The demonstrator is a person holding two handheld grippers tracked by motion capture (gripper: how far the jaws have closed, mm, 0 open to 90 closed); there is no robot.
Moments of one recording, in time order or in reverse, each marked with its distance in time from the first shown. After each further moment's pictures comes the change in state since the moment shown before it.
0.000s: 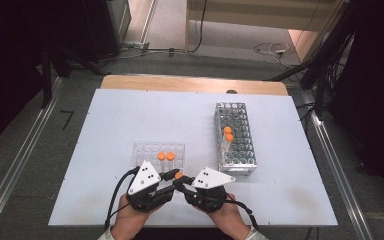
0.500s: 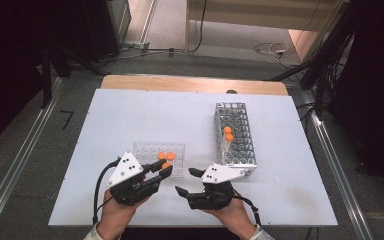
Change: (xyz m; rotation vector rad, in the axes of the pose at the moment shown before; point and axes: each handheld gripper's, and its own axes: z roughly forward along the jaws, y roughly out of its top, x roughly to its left) left arm 0.021 0.021 -0.034 -0.058 0.052 -0.039; right arm -0.014 0.001 -0.013 0.006 0.034 0.064
